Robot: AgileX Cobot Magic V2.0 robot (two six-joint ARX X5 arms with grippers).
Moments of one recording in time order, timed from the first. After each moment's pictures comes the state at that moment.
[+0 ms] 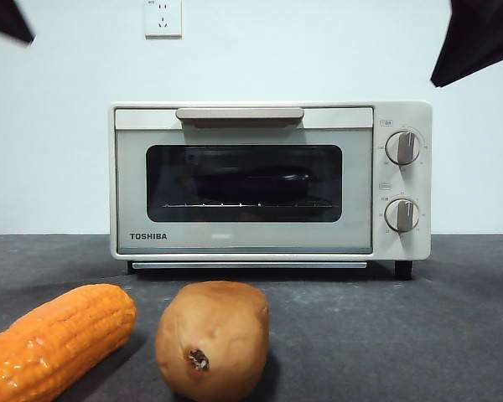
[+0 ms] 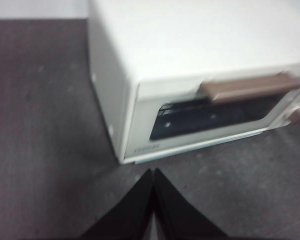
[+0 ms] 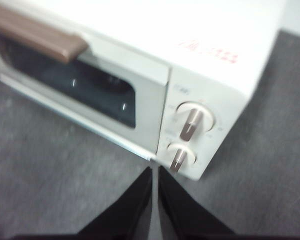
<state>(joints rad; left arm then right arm) -0.29 0.81 0.82 -0.46 0.14 -0.12 0.42 0.92 0.79 -0.36 -0.02 -0.03</state>
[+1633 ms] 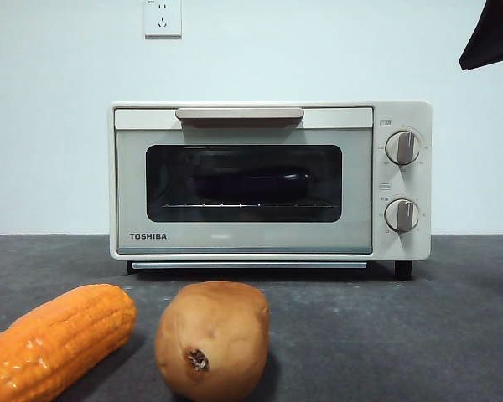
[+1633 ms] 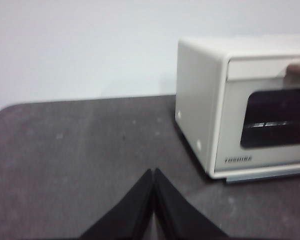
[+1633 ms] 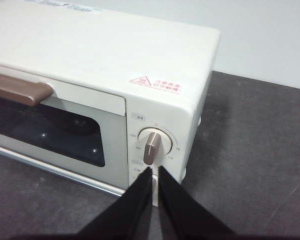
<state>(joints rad) -0.13 0.00 0.07 -0.08 0.02 0.02 0.40 0.76 0.60 -0.11 0.08 0.02</state>
